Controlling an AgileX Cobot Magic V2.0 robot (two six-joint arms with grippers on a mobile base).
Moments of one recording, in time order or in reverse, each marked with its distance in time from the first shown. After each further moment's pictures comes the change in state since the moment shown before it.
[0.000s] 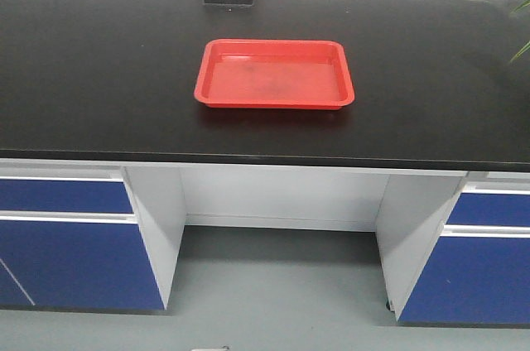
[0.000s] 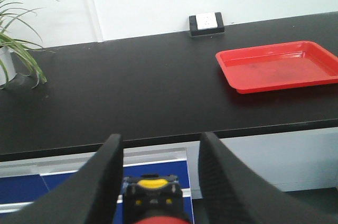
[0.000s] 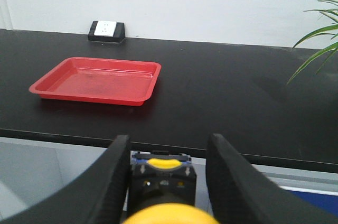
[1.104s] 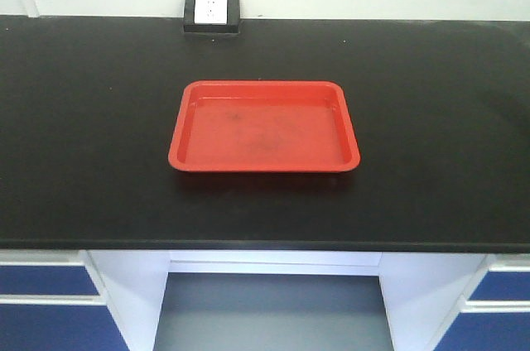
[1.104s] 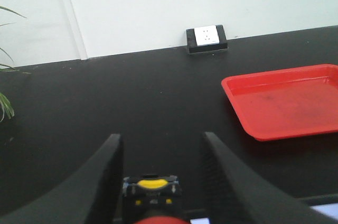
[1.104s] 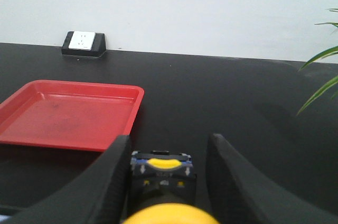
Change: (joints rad) left arm 0.000 0.000 0.000 0.000 0.000 0.000; right arm 0.000 0.000 0.000 0.000 0.000 0.000
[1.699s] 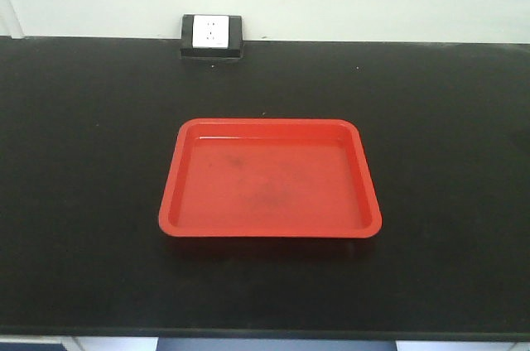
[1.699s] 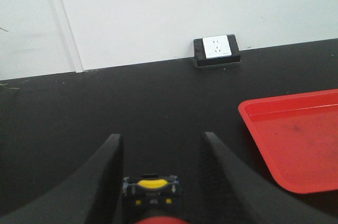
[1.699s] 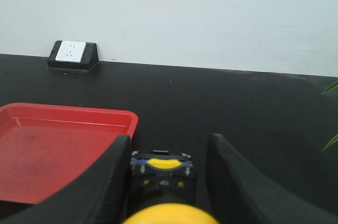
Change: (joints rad) left arm 0.000 0.000 0.000 0.000 0.000 0.000; right arm 0.000 0.000 0.000 0.000 0.000 0.000
